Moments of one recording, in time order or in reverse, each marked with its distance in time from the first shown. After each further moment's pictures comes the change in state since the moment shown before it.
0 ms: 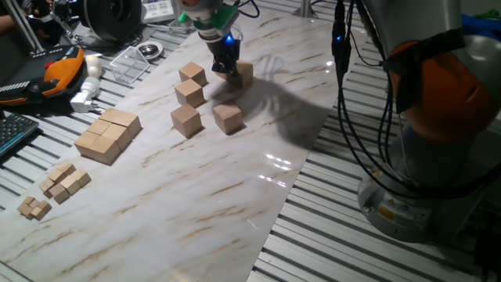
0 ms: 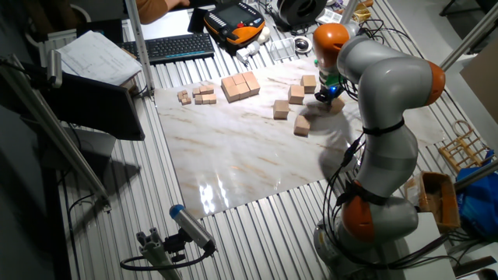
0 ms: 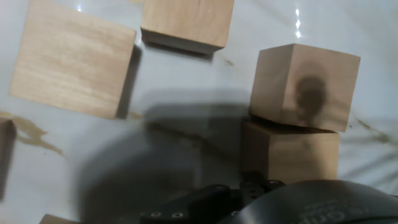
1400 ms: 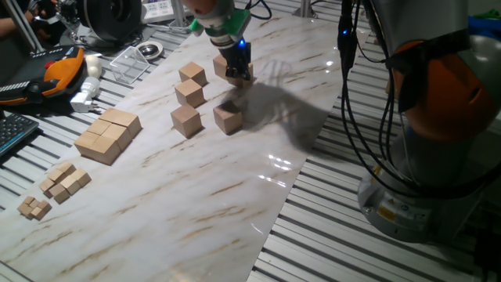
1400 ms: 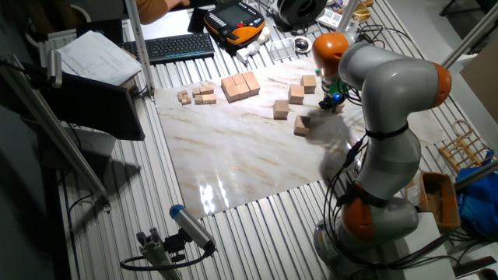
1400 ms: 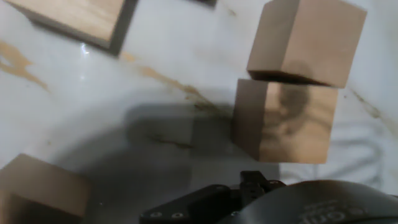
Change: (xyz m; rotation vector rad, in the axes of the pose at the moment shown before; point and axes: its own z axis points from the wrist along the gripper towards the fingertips) arm 0.031 -0.015 0.009 0.046 -0.006 -0.087
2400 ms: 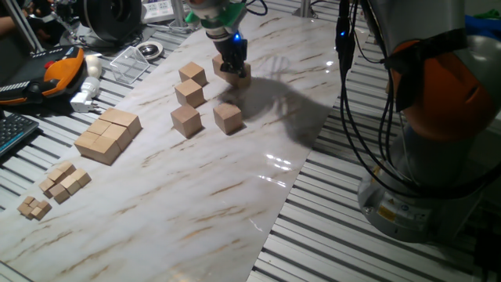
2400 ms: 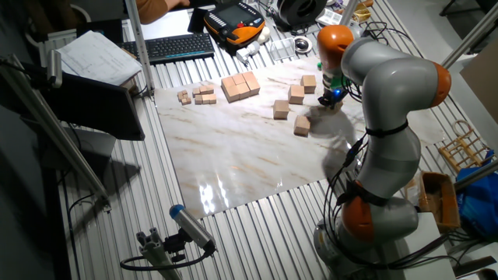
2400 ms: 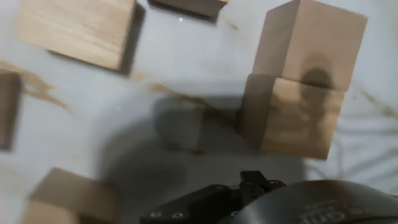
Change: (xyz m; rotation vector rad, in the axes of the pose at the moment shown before) arm 0.001 0.026 -0.025 -0.090 0.054 0.093
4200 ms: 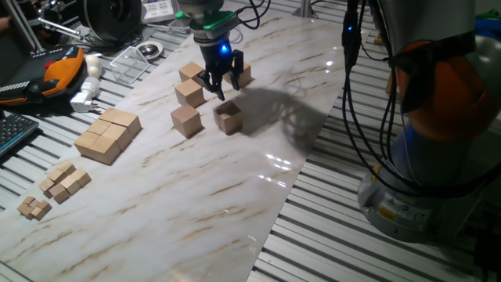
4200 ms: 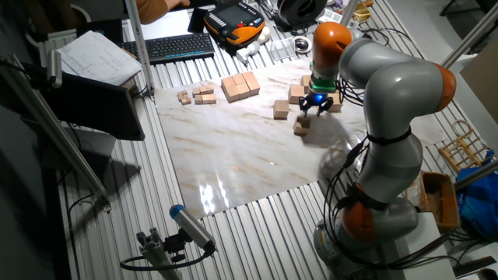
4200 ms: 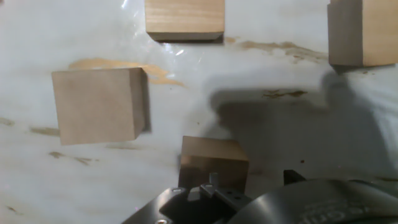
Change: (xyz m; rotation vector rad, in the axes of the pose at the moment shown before) arm 0.031 0.087 -0.028 -0.181 0.026 0.255
